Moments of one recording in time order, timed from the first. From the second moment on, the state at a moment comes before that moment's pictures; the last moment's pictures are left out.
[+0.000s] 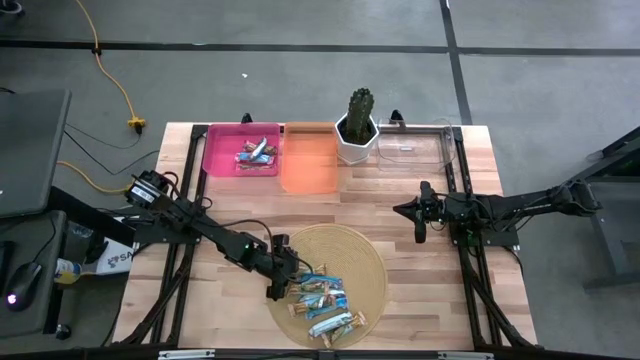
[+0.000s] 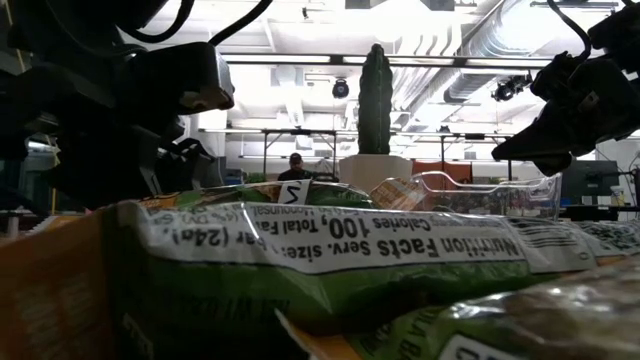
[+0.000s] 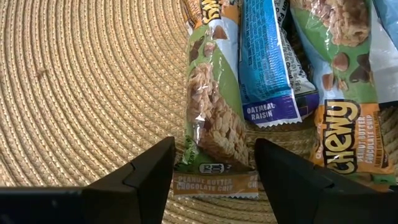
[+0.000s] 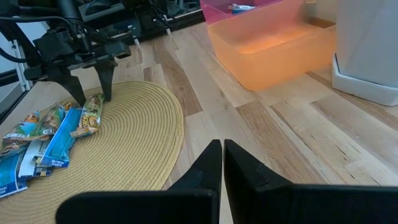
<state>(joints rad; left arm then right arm) -0.46 1.73 0.83 -0.10 -0.23 -0.38 0.06 0.39 0.01 0.07 0.23 0.33</state>
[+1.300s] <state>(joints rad) -0.46 1.74 0.92 -0.18 -0.21 -0.39 0.06 0.39 0.01 0.07 0.23 0.33</state>
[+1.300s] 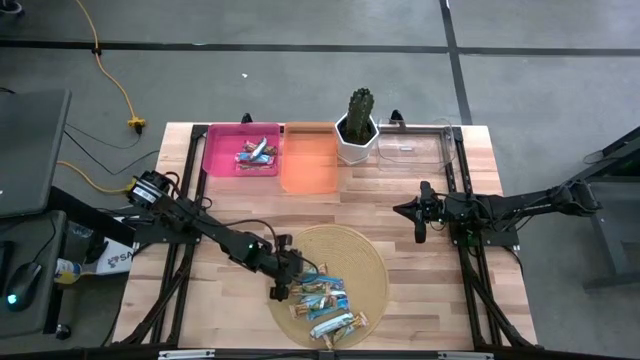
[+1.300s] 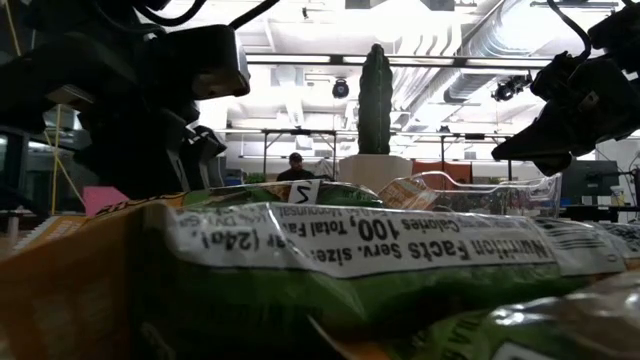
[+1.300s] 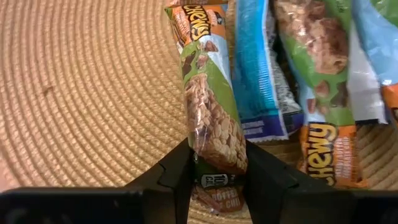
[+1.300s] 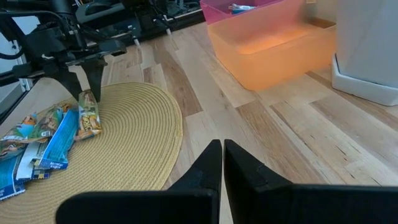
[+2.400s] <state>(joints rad) -0.46 1.66 0.92 -0.21 -0.31 -0.43 0.06 0.39 0.01 0.07 0.23 0.34</state>
